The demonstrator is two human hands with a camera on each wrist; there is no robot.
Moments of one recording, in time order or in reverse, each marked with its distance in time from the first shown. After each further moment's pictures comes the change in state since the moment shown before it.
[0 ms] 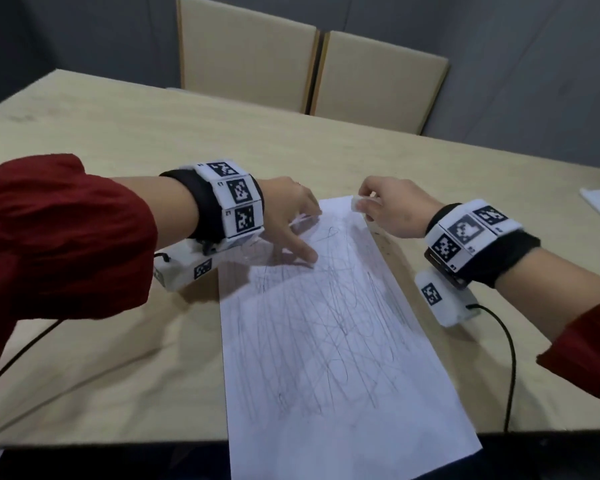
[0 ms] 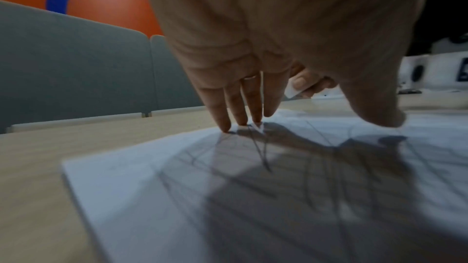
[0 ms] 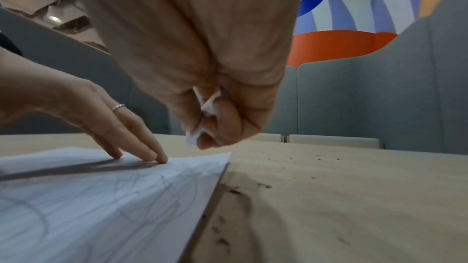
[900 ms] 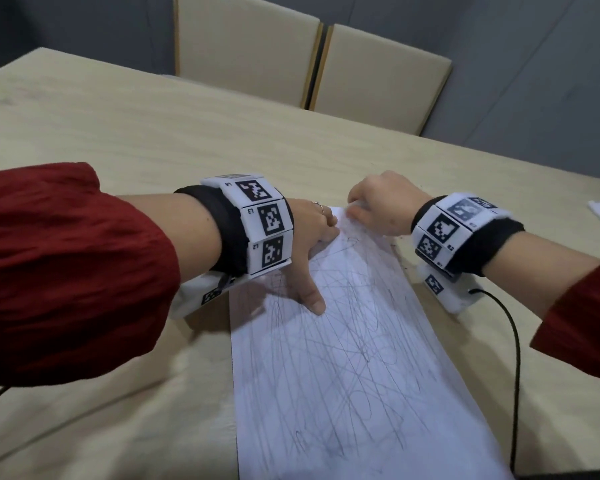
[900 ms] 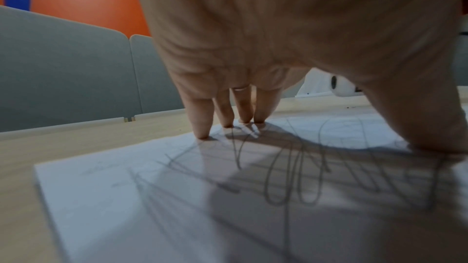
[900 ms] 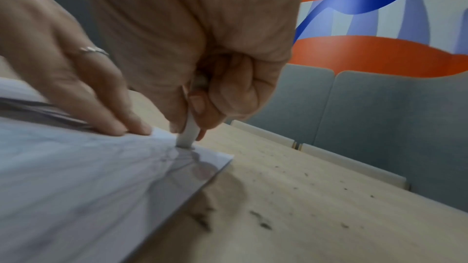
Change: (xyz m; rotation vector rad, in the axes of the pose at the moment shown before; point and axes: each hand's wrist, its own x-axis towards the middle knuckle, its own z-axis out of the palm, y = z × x) left_hand 0.003 -0.001 0.012 0.045 -0.037 0.085; right_hand 0.036 -0.025 0.009 -0.263 -0.030 -0.086
